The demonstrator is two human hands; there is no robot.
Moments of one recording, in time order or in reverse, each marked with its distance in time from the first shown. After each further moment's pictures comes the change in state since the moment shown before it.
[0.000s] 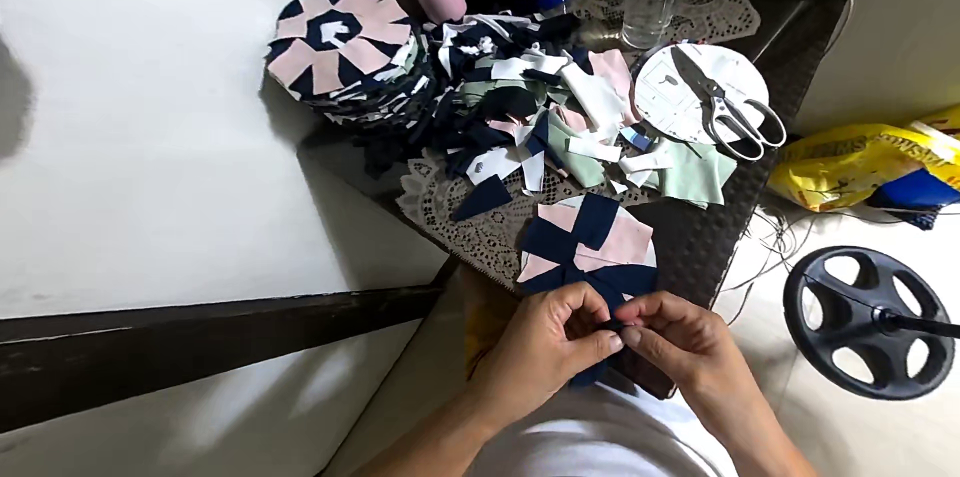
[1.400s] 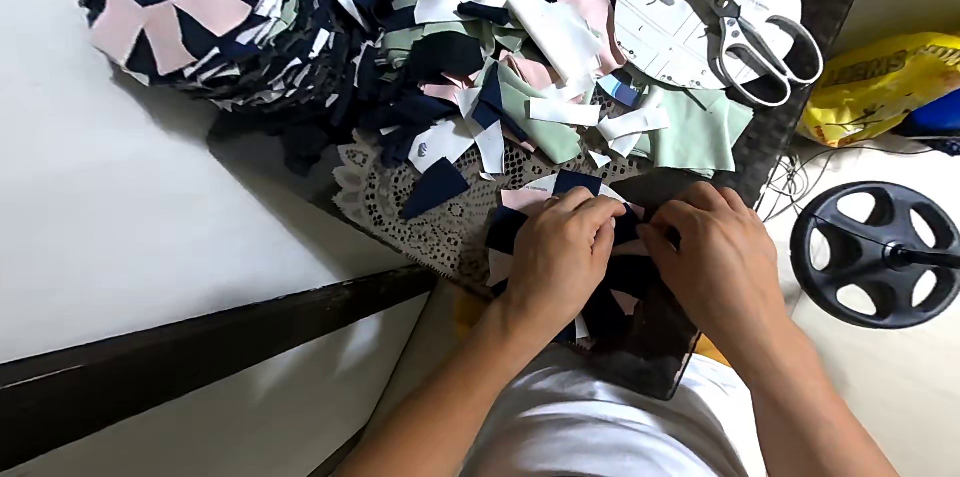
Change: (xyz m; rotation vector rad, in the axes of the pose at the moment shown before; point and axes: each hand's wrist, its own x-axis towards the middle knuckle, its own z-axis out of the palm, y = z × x) left_hand 0.090 -0.017 0.015 0.970 0.182 0.213; right_hand 0.070 -0.002 -0.038 -1.292 0.208 -0.053
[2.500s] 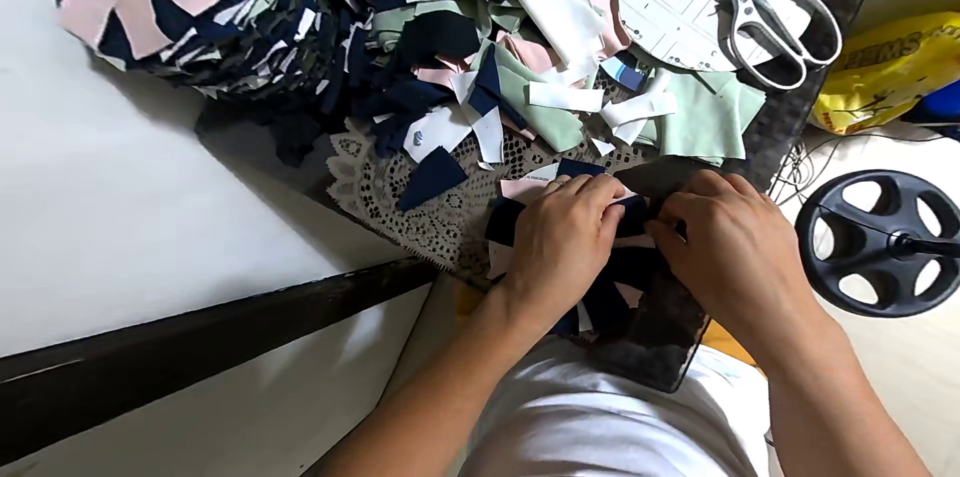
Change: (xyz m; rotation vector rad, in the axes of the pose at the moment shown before) left_hand 0.007 -0.001 0.001 0.055 0.009 0.035; right_hand 0.005 0.000 -0.010 -0.056 -0.098 -0.052
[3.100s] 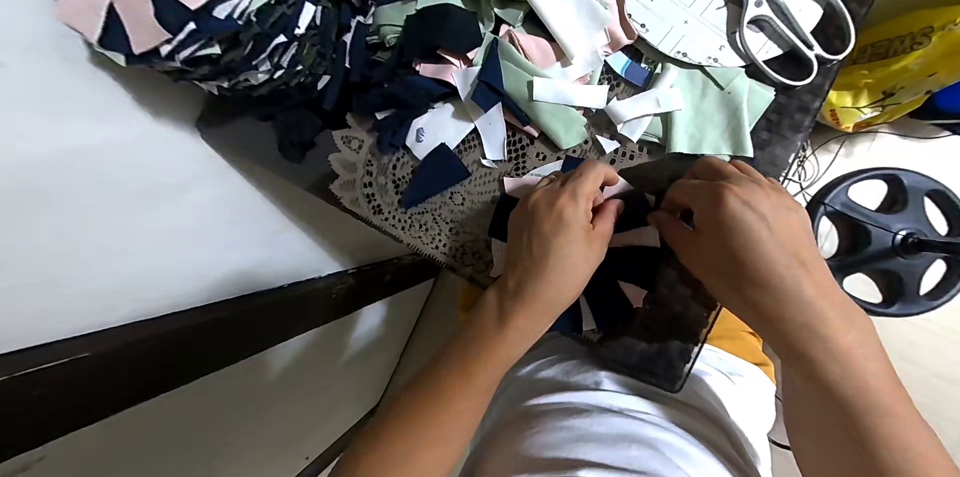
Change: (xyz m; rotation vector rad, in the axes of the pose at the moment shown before) left_hand 0.001 -0.001 -0.008 -0.011 0.015 -0.082; right_hand 0.010 0.000 -0.010 0.029 -0.051 -0.042
